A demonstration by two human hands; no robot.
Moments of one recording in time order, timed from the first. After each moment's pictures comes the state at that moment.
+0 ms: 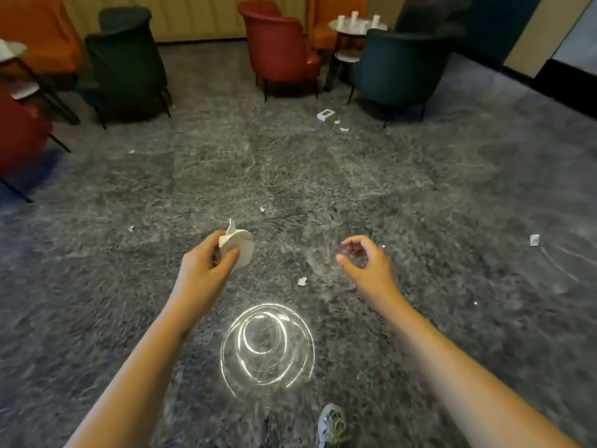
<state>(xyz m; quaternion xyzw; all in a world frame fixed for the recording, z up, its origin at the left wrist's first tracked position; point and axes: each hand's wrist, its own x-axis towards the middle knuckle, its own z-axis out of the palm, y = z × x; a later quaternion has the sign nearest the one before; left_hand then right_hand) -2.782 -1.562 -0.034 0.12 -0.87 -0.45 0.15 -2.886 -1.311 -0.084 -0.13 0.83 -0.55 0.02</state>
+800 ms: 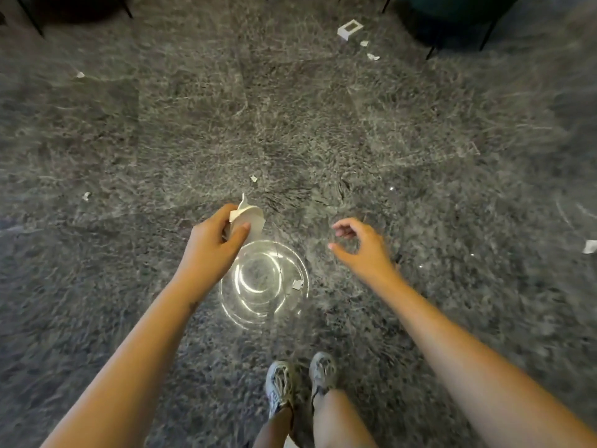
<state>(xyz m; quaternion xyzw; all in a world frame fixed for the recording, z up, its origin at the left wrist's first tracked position) -3.150 -1.635 -0.144 0.17 -0.88 -0.43 0.05 -3.243 -1.399 -0.193 -0.18 0.87 -0.45 0.14</state>
